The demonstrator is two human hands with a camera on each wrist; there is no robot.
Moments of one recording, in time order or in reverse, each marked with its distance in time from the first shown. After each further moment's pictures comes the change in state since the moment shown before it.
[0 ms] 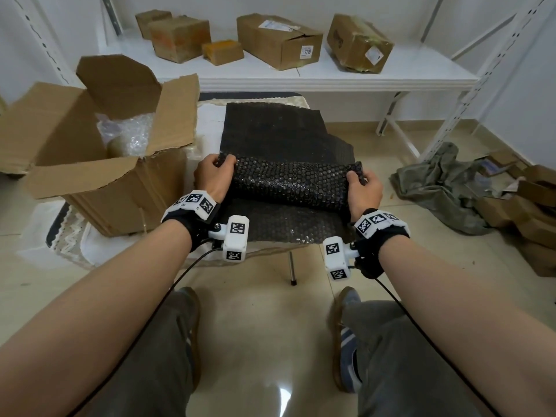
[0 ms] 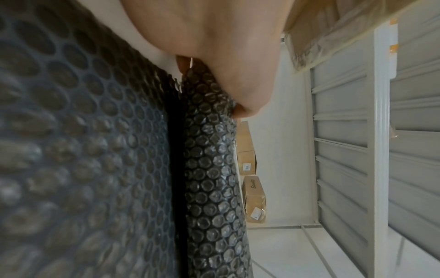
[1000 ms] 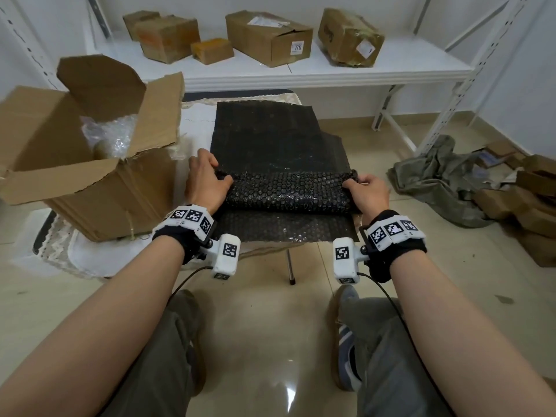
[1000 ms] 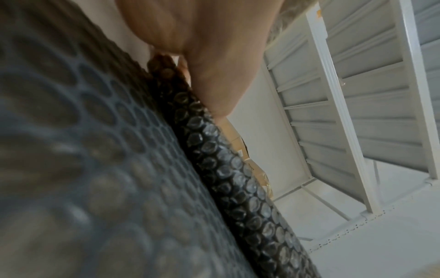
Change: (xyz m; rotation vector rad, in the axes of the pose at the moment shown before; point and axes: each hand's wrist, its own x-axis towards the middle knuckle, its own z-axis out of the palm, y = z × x) left_hand -0.004 -0.017 0.002 0.418 0.006 0.343; right_hand 0.013 0.005 -0.026 -0.110 -0.113 0.128
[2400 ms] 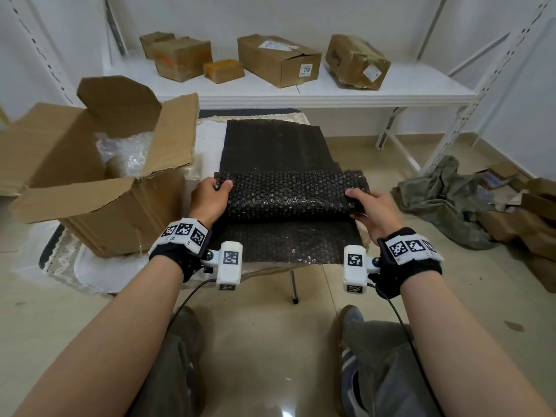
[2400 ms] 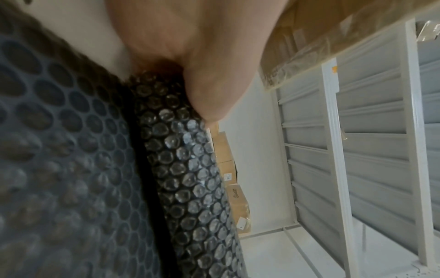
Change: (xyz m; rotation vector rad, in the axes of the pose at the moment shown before) left_hand 0.016 -0.008 -0.009 -0.222 -0.123 -0.227; right_hand -0.008 -0.020 -0.004 0.372 -0.274 0.086
